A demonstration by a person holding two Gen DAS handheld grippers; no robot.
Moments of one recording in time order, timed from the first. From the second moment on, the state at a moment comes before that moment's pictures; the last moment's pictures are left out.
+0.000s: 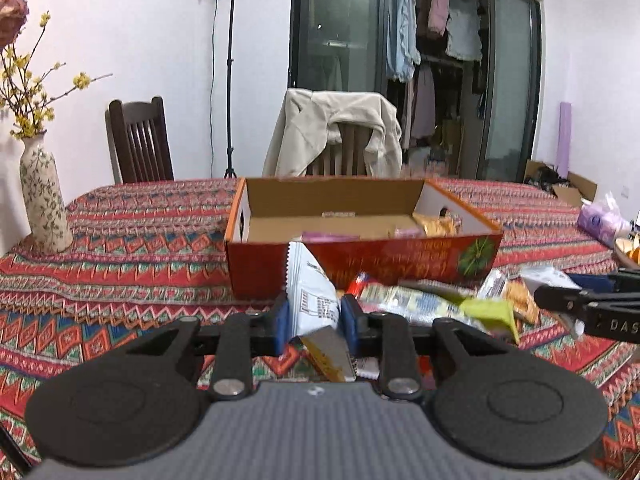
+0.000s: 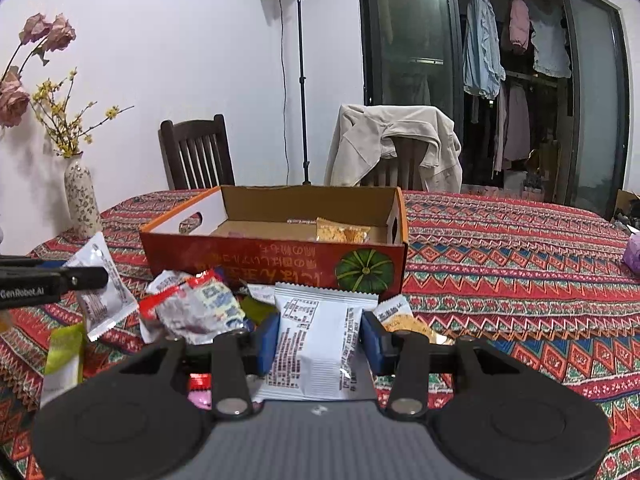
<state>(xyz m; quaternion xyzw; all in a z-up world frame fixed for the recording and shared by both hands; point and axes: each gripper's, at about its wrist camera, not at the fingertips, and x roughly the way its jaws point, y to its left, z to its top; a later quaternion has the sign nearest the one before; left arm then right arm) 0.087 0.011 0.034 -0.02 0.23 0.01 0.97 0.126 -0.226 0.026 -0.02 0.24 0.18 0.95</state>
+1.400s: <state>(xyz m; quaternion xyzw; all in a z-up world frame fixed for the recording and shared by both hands) 0.264 0.044 0.049 -0.09 0.19 0.08 0.97 0.305 -0.166 0.051 0.04 0.18 0.14 0.97</state>
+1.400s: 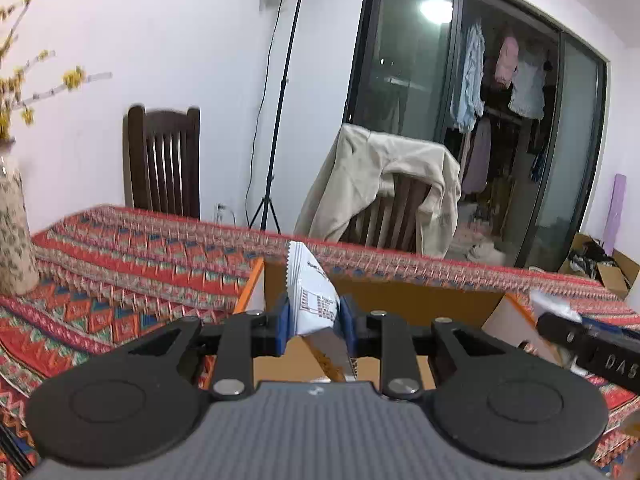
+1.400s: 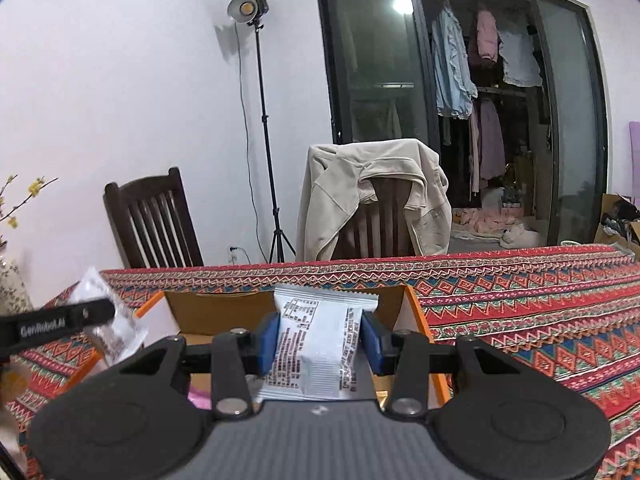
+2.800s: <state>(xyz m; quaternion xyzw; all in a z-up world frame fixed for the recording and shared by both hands) 0.172 0.025 0.097 -0.10 0.11 0.07 0.99 0.241 -0.200 0.068 0.04 0.18 0.14 0.97</state>
